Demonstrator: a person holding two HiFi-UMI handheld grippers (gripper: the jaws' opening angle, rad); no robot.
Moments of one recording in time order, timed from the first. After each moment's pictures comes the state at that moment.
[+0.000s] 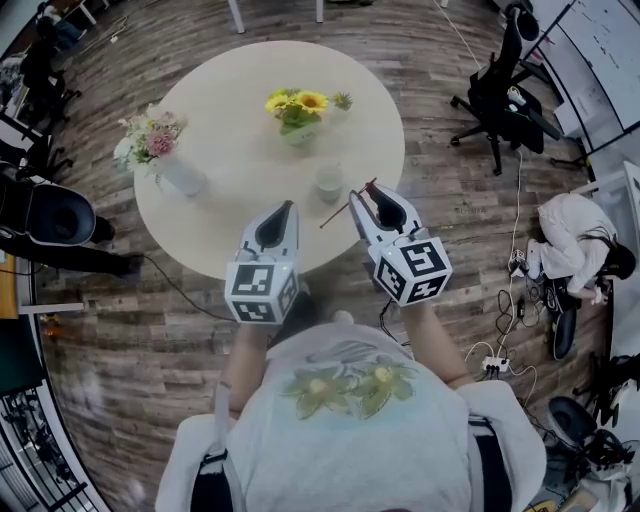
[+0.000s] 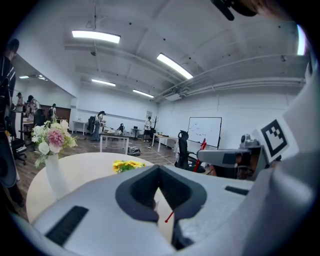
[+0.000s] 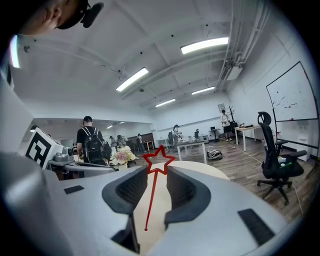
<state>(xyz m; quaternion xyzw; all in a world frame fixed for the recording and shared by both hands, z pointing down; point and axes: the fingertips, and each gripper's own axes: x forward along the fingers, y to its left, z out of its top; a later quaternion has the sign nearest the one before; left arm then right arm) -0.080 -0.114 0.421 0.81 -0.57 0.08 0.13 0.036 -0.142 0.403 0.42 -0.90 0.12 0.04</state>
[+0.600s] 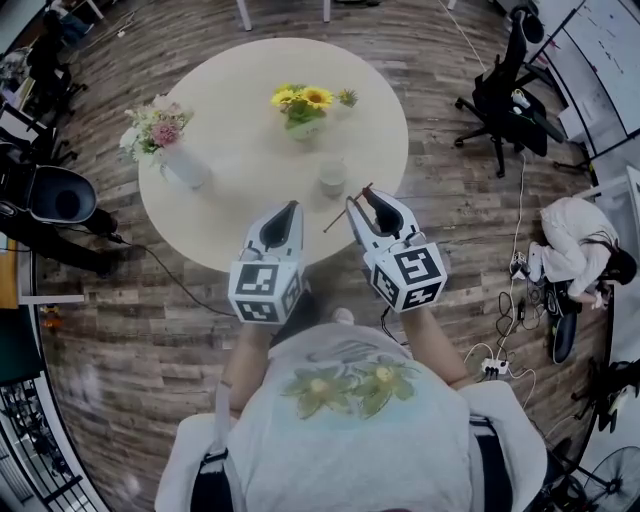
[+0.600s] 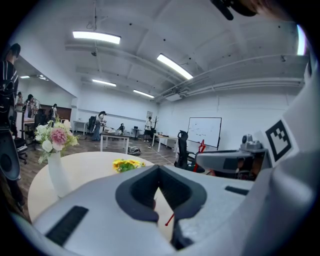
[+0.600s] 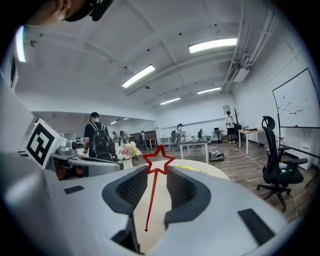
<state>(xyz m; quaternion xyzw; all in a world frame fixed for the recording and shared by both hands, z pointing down) -0.074 -0.095 0.423 0.81 -0.57 0.08 0.13 0.026 -0.116 0.408 0.41 -0.91 0.10 0.06</state>
